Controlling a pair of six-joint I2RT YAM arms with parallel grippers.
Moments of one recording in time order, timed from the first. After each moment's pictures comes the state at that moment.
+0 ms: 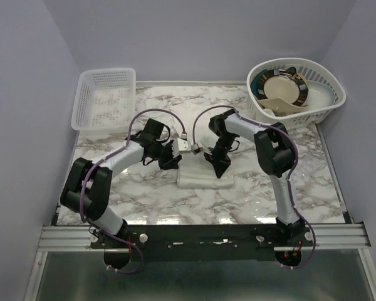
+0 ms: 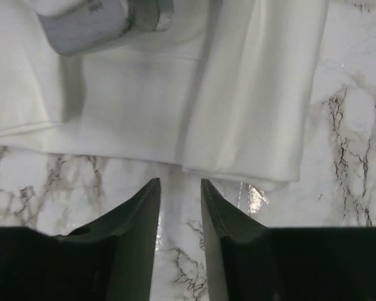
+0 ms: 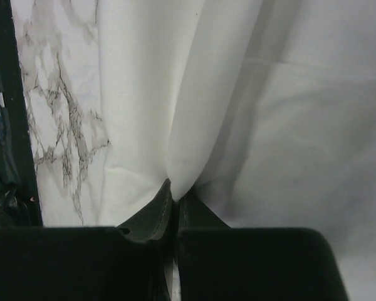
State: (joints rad) left arm -0.42 1.60 0.94 -0.44 0.69 0.84; right arm 0.53 2.24 1.66 -1.33 -0.65 -1.22
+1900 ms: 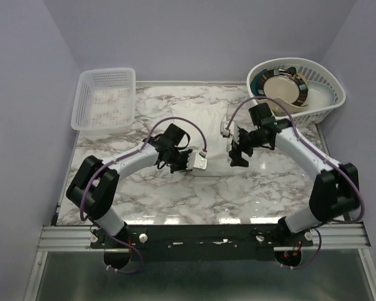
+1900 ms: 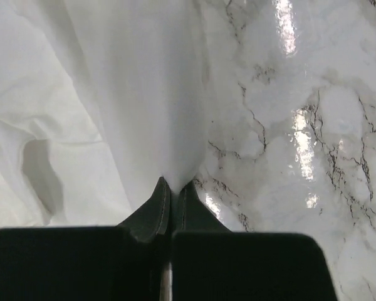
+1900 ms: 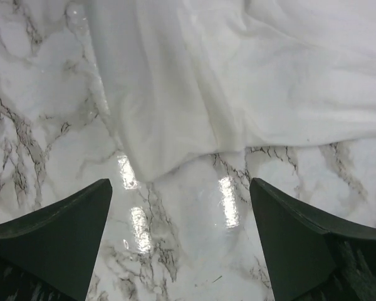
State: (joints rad) left arm -0.66 1.57 0.94 -0.44 0.52 1.03; right arm 0.31 1.64 1.27 -0.86 -0.64 -0.97
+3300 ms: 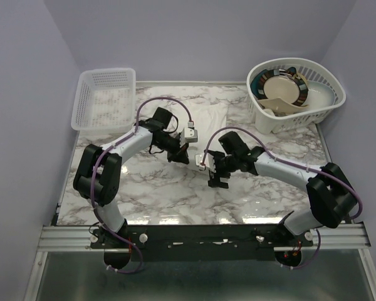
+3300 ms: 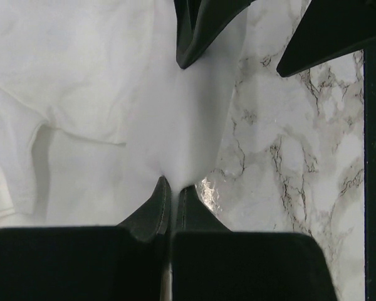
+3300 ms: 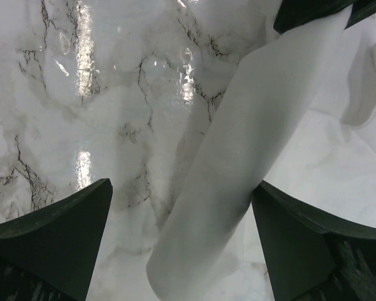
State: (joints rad) left arm -0.44 1.73 1.19 -0.62 0.90 0.81; right arm 0.69 1.50 0.88 -0.36 -0.52 -0.90
